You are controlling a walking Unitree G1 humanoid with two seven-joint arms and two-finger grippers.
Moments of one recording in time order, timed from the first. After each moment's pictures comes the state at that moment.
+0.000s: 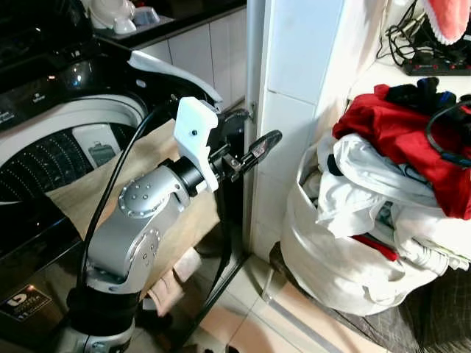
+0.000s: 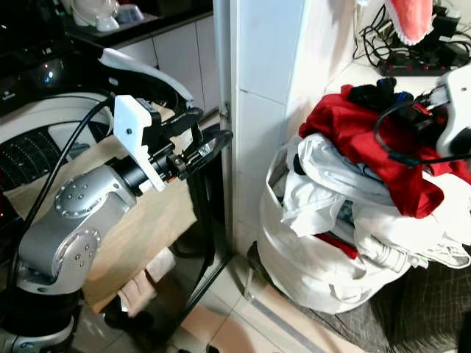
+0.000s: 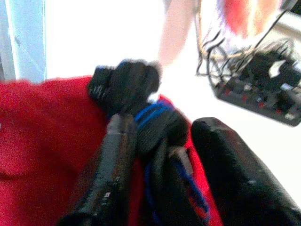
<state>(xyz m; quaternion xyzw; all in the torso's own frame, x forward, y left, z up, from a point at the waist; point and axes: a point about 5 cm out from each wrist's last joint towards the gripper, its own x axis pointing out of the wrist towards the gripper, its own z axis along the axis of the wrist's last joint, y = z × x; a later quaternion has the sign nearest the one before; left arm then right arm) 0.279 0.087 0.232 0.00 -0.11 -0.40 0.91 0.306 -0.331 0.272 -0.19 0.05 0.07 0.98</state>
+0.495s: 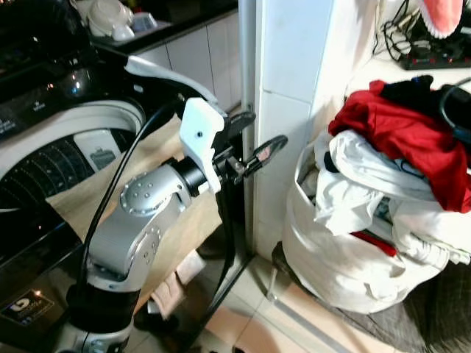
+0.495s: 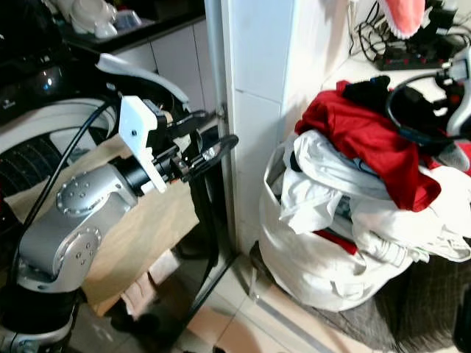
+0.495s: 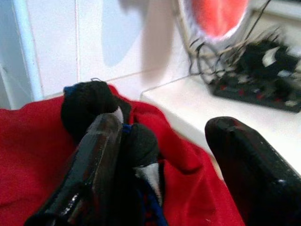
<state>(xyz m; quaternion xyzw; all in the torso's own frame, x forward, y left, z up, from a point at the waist) 0.279 0.083 0.233 0.01 -0.11 -0.43 0.90 0.324 -0.334 0.280 -0.13 0.06 0.07 0.99</state>
